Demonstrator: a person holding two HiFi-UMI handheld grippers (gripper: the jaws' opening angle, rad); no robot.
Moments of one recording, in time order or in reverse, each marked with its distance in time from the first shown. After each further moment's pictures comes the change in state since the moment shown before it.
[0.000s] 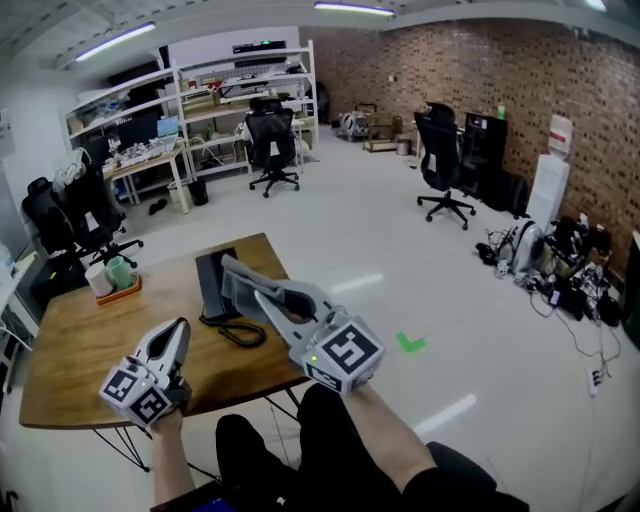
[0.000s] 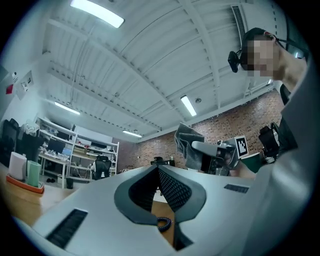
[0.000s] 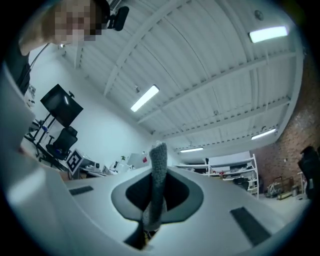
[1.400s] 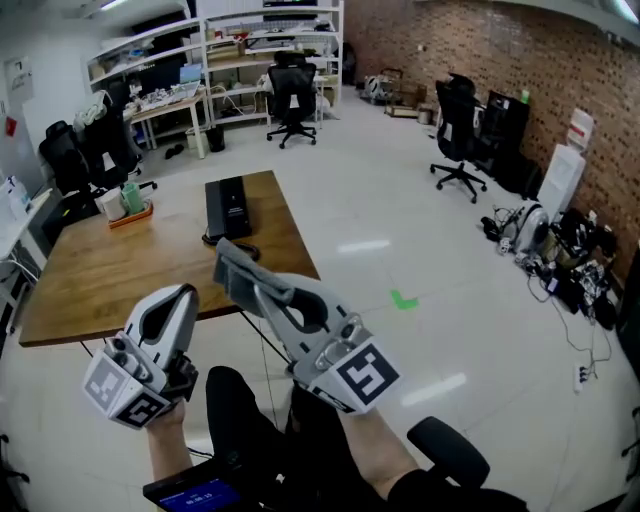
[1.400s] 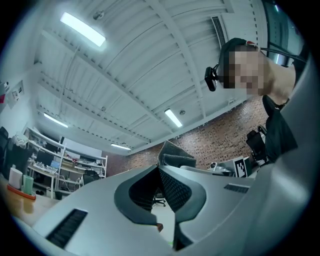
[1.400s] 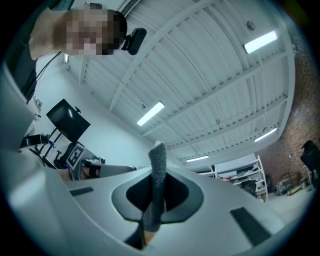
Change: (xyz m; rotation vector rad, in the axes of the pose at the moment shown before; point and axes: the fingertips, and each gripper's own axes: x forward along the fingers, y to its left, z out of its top) left arm -0.077 -0.194 0.077 0.040 -0.109 -0.102; right arm -0.111 0.125 0.077 0.064 -0.111 0.033
